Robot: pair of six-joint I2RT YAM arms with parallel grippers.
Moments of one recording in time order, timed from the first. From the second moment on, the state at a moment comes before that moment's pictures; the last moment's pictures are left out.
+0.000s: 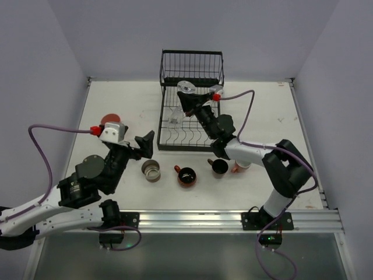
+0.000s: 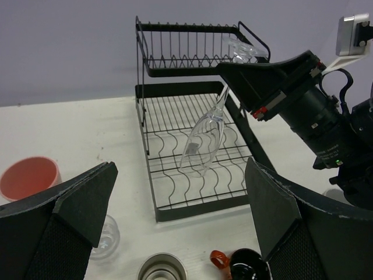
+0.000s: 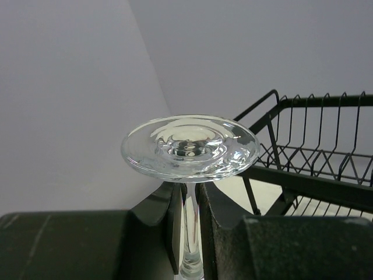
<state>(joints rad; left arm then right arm) -1.20 0.60 0.87 -0.19 -0.92 -0.07 0.72 1.72 0.97 1.20 0.09 0.32</state>
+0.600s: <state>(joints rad) -1.19 0.95 0.83 0.25 -0.56 -0.39 0.47 0.96 0.83 0.76 0.14 0.64</state>
